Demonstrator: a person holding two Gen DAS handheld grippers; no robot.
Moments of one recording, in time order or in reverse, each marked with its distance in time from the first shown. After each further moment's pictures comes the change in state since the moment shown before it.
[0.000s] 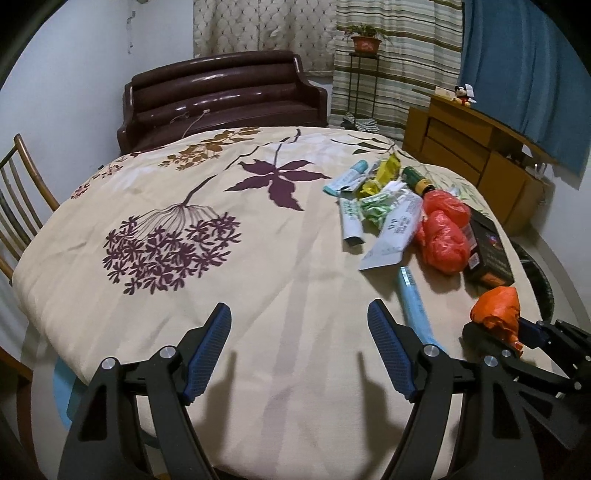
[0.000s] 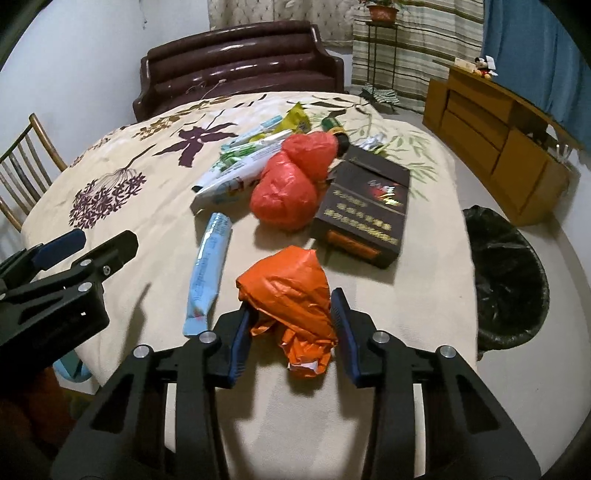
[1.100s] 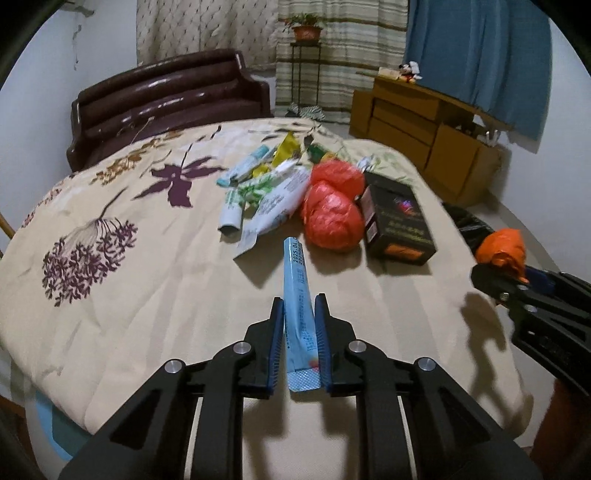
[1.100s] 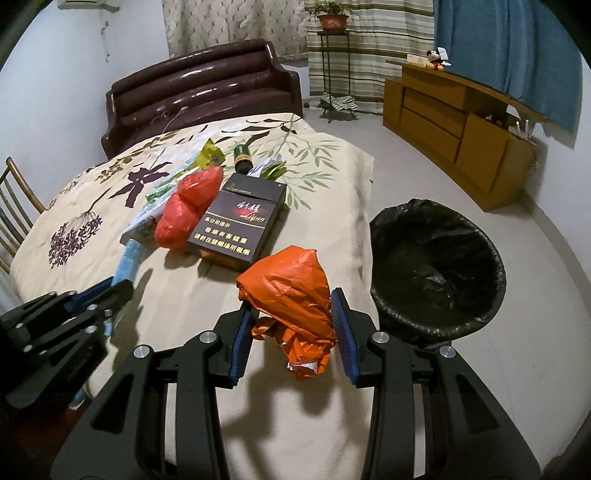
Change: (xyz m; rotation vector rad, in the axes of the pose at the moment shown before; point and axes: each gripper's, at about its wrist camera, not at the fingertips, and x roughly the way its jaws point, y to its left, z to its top) left arm 0.001 -0.072 -0.008 0.130 0.015 -0.152; right arm -0.032 -0.079 -0.004 0.127 -0.064 -0.068
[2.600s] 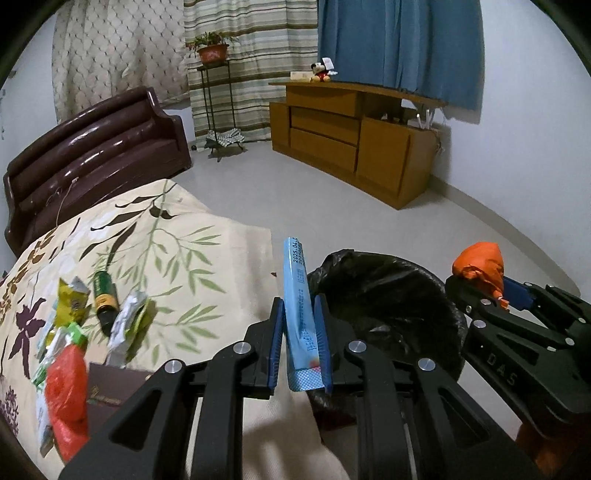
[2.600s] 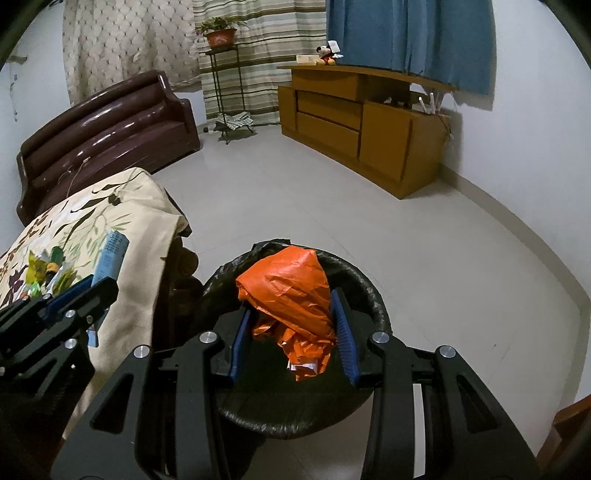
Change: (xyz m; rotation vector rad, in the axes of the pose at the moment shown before) left arm 0.104 -0.190 0.113 0.228 -0.037 -0.151; right arm 0.049 -0.186 0.061 0.246 -0.056 -0.276
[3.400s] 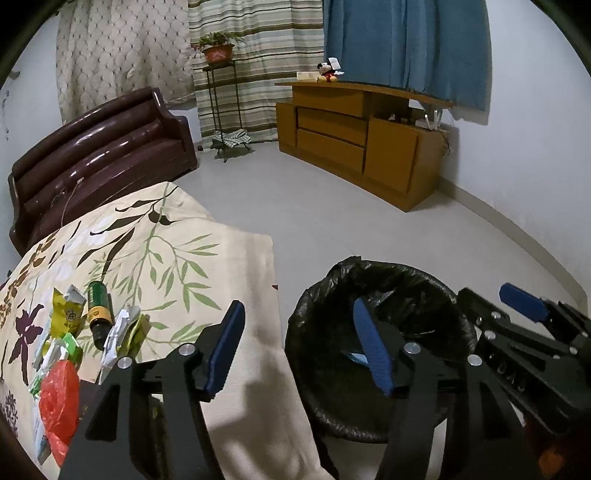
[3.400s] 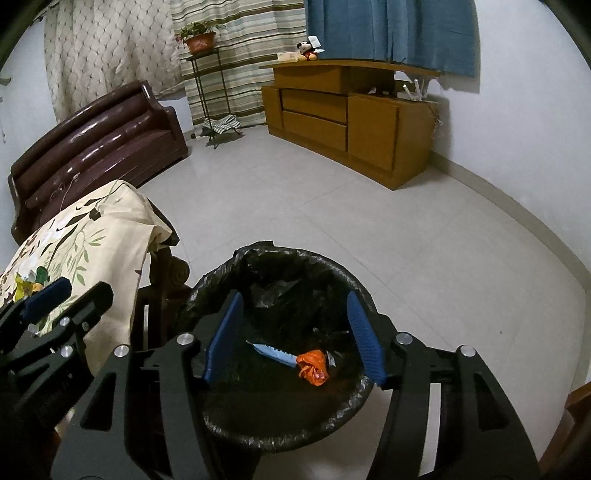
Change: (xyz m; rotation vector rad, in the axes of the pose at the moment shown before) left arm 0.008 -0.003 0.010 -0.009 -0.007 0.033; right arm 0.012 -0.023 -0.003 0.073 0.002 -0.009
